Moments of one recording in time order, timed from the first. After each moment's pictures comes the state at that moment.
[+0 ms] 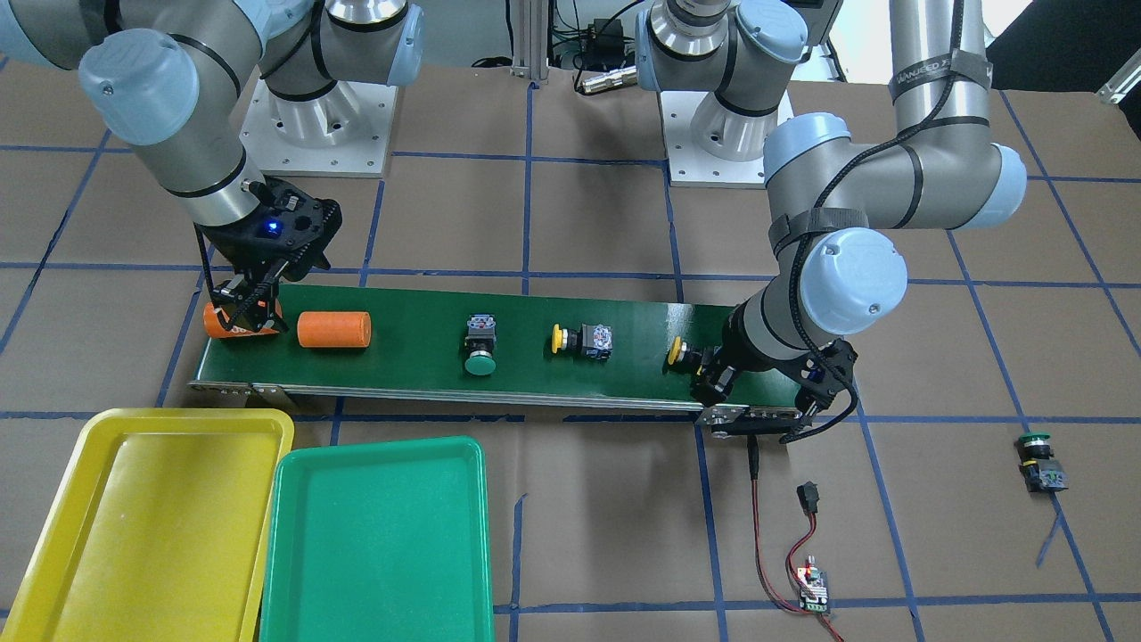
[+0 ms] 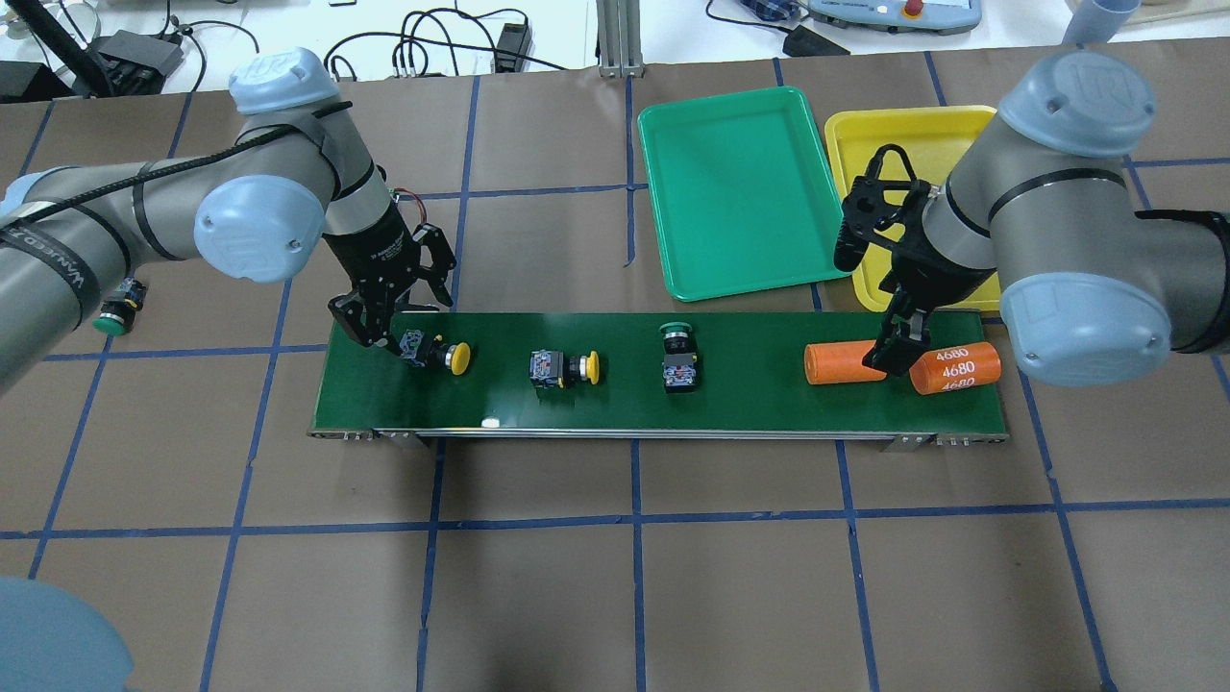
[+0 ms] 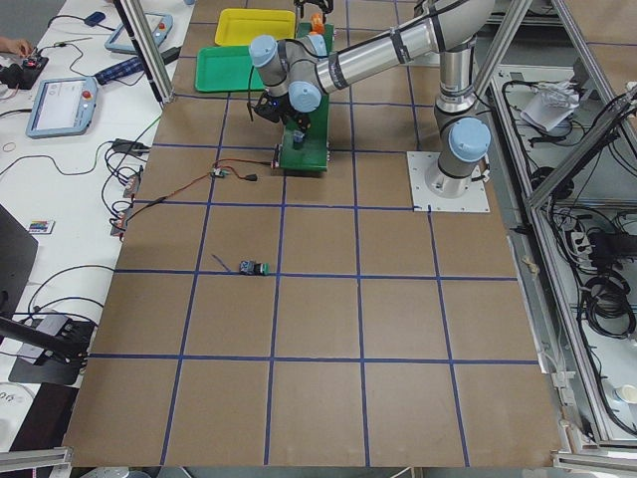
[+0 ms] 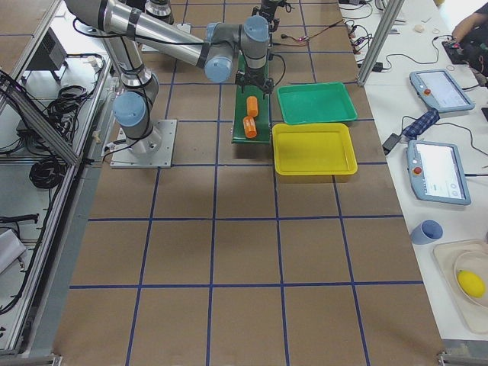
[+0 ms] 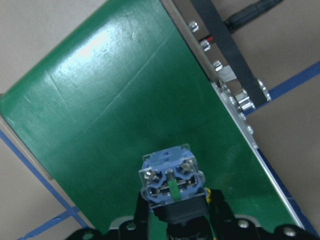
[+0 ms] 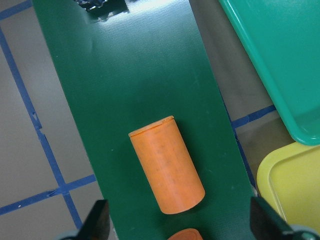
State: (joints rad) left arm -1.52 -1.89 -1.71 -1.34 1.50 -0.86; right arm 1.48 -1.57 1.99 -2.00 -1.47 -1.30
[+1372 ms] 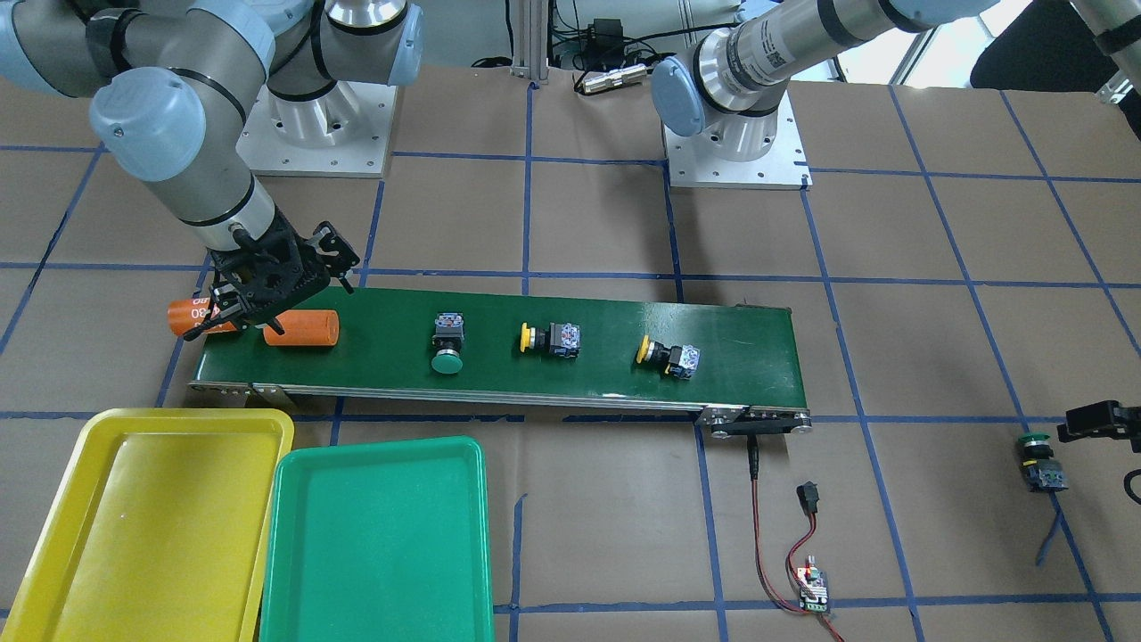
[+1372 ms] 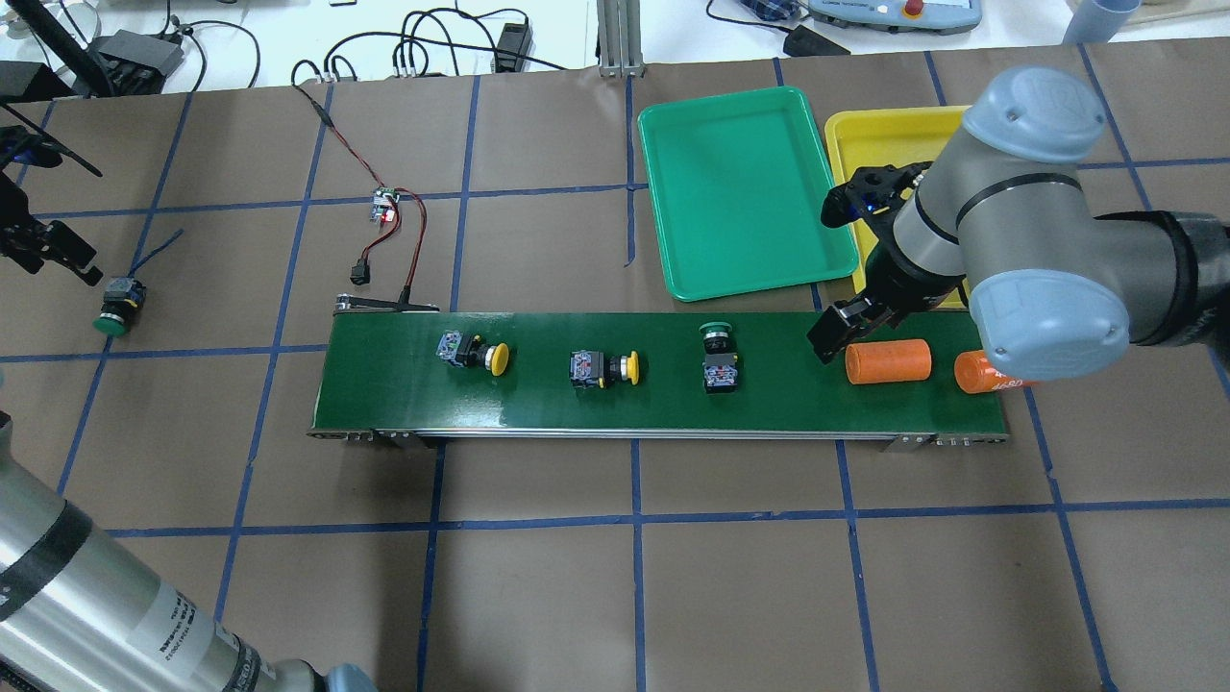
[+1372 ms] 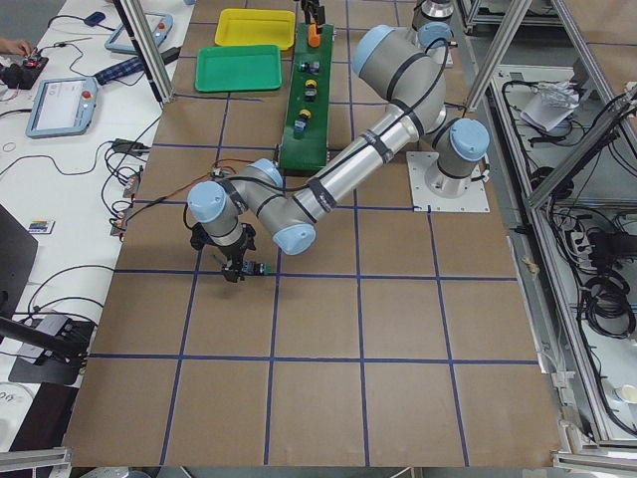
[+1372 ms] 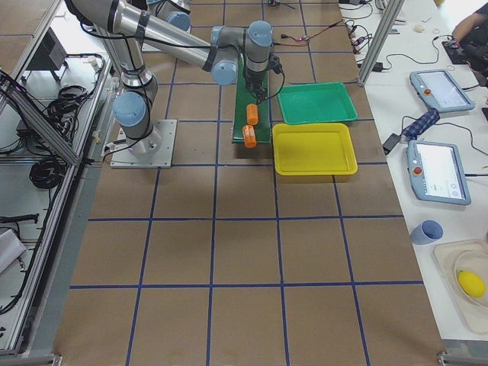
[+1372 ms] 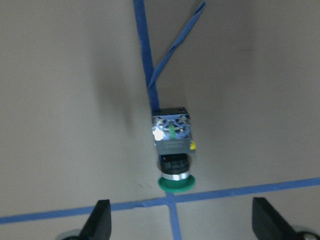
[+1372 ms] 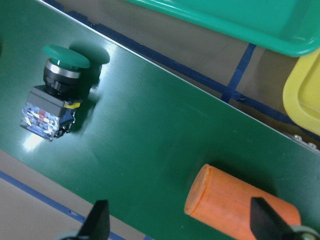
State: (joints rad) left arm -0.92 -2.29 -1.23 -1.27 1.67 0.96; right arm 1.54 -1.52 1.99 -2.00 -1.45 -0.45
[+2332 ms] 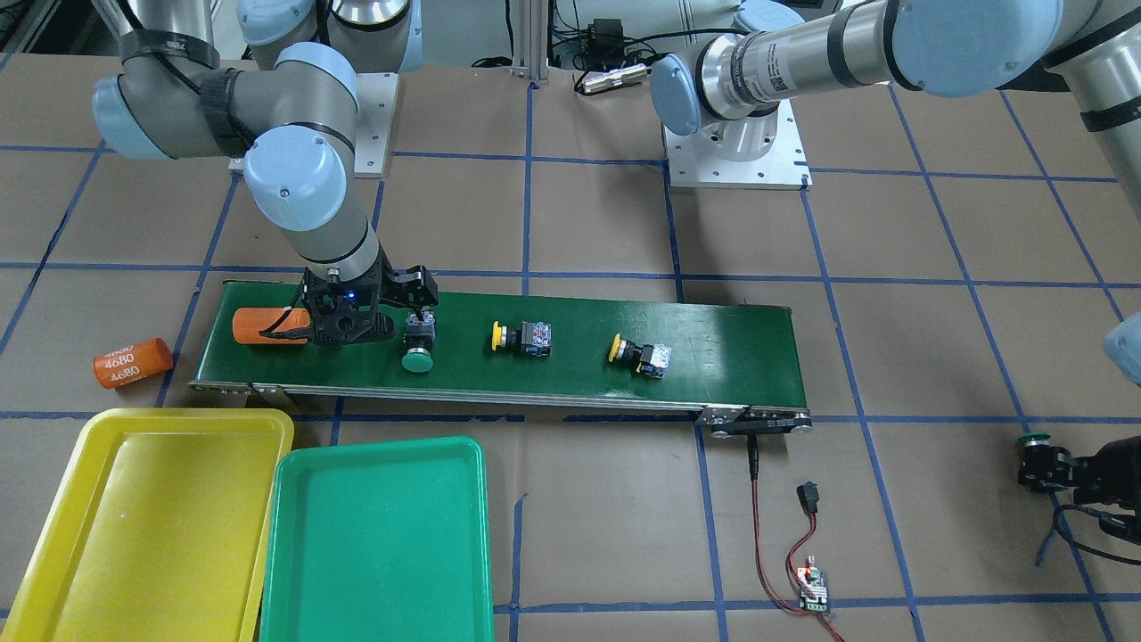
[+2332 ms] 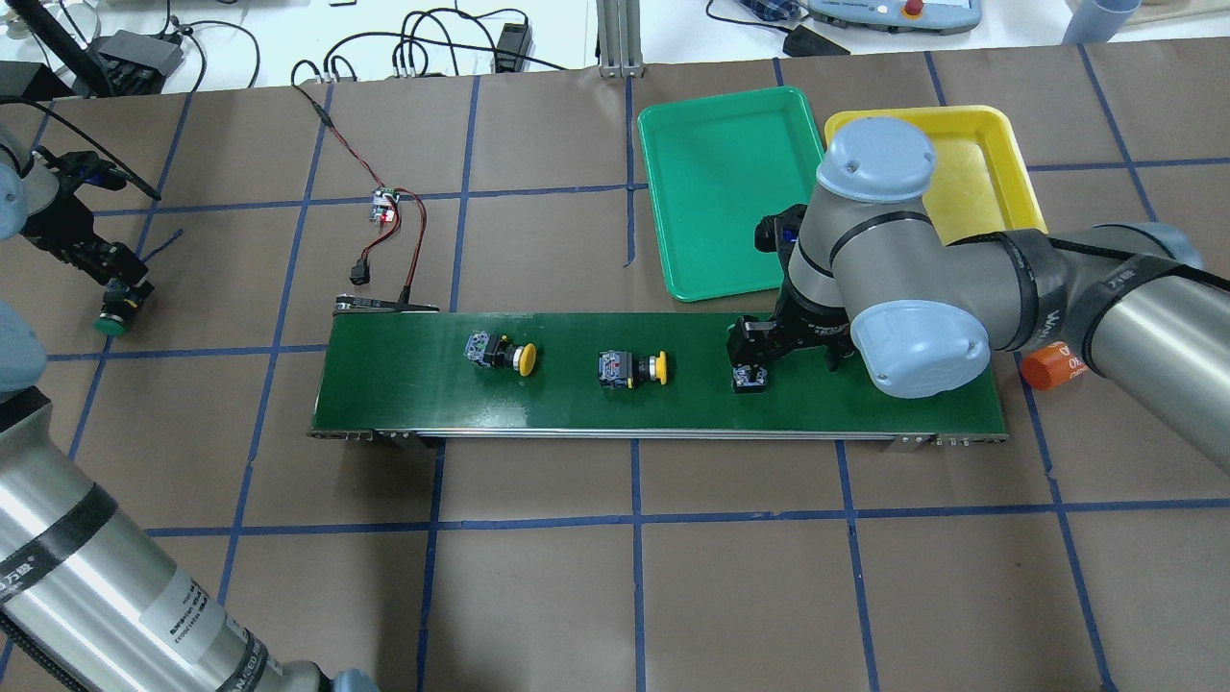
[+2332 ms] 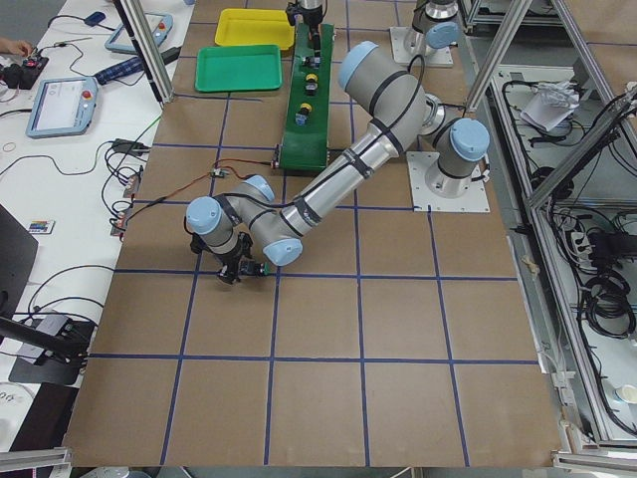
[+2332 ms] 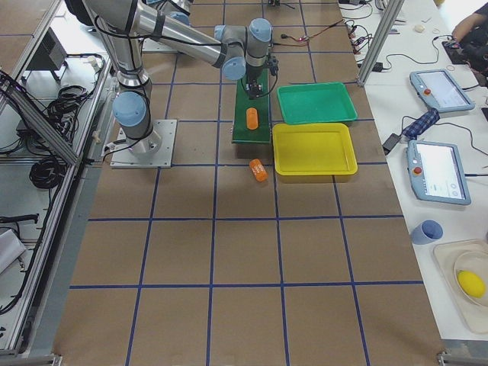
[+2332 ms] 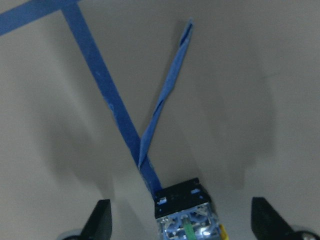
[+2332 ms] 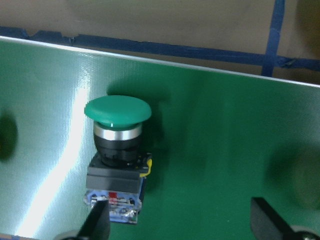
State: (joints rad) left arm -0.95 -2.37 -1.23 -1.21 1.64 0.96; right arm 1.68 -1.39 1.98 -2.06 -1.52 -0.01
